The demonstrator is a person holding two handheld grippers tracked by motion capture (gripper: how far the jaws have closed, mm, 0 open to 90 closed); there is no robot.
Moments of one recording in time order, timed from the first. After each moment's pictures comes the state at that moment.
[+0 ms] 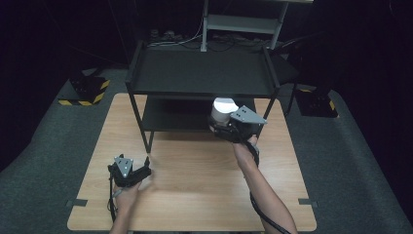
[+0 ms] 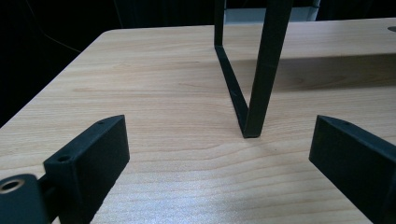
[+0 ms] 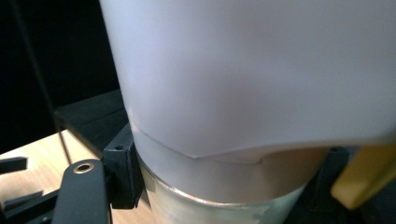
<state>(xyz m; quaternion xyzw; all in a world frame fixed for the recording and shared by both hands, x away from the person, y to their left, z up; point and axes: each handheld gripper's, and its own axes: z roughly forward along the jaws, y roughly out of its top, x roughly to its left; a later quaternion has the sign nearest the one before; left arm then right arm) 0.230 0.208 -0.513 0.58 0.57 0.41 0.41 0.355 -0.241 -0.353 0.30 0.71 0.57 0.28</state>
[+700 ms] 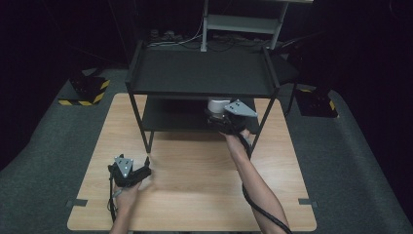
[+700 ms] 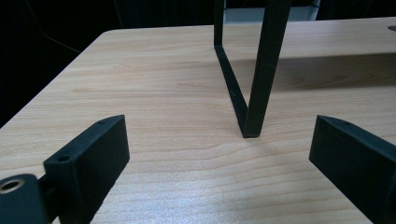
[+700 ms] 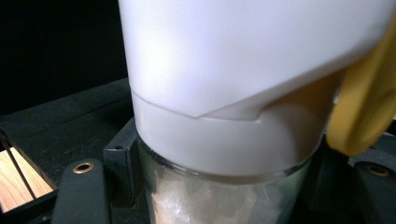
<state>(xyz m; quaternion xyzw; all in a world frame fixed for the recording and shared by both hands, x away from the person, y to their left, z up) 0.230 0.207 -0.512 0.58 0.57 0.41 0.40 0.381 -0.220 -0.367 0.32 0.70 0.56 0.29</state>
